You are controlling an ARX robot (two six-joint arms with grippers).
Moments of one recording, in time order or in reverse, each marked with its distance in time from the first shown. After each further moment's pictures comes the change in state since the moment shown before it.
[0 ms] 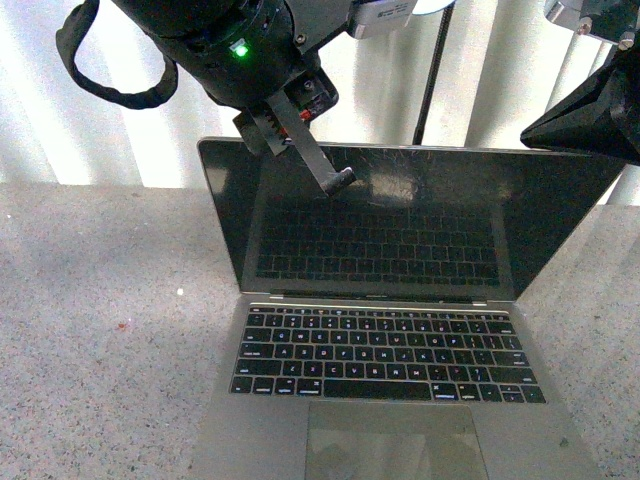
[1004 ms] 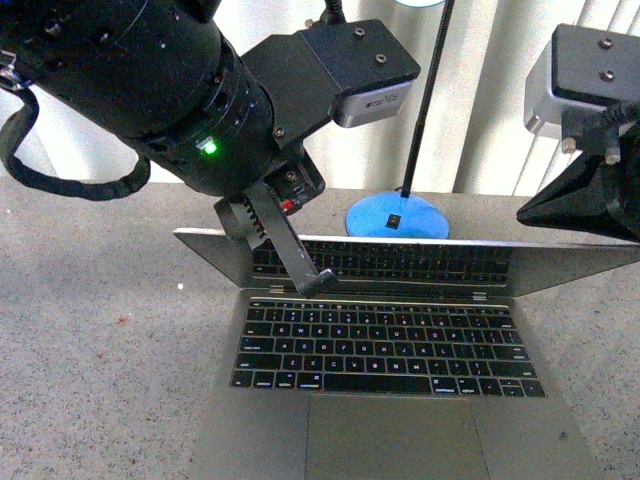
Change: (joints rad) left arm -0.018 -0.052 -0.169 -0.008 0.071 -0.024; right arm 0.030 0.000 -0.087 -0.079 0.042 -0.104
